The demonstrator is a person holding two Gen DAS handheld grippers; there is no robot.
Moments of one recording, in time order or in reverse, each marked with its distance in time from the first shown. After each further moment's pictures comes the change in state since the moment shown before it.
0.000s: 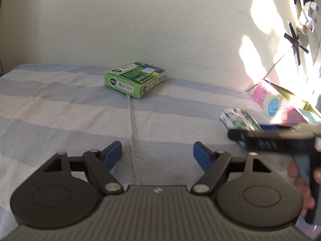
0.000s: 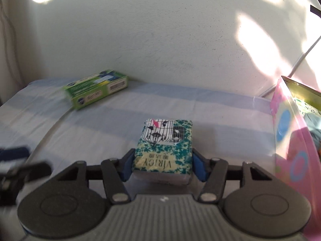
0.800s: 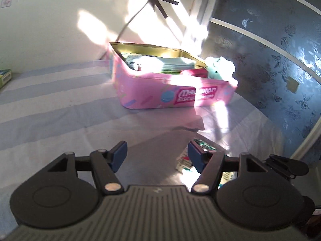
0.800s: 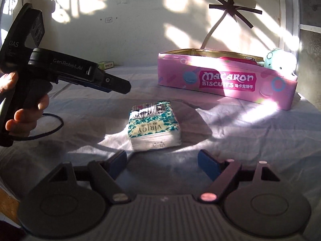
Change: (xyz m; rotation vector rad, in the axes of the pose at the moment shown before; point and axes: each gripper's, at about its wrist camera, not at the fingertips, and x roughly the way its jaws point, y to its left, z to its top) left arm -0.052 -0.179 -0.055 0.300 0.138 -0.548; right arm -0.225 -0.069 -0.204 0.094 -0.129 -0.083
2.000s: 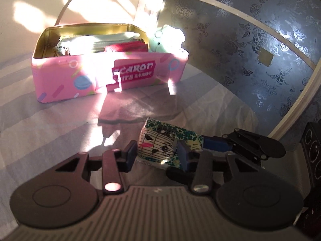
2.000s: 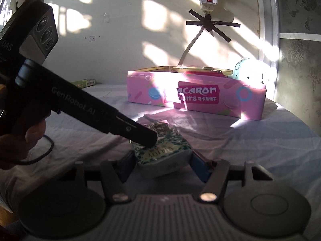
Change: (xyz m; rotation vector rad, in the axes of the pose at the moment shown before) left arm 0.046 -0.089 0.010 0.081 0.109 -0.142; right arm -0.013 -0.051 -0.001 0.010 -0.141 -0.065
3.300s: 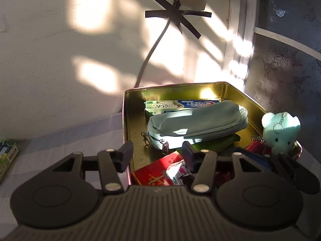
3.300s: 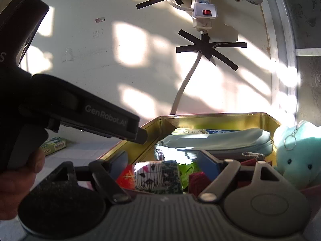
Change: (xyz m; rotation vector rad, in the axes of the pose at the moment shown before) left arm 0.030 0.087 0.132 -0.032 -0.134 0.484; right arm 0.151 -0.016 0.125 0.116 -0.150 -0.045
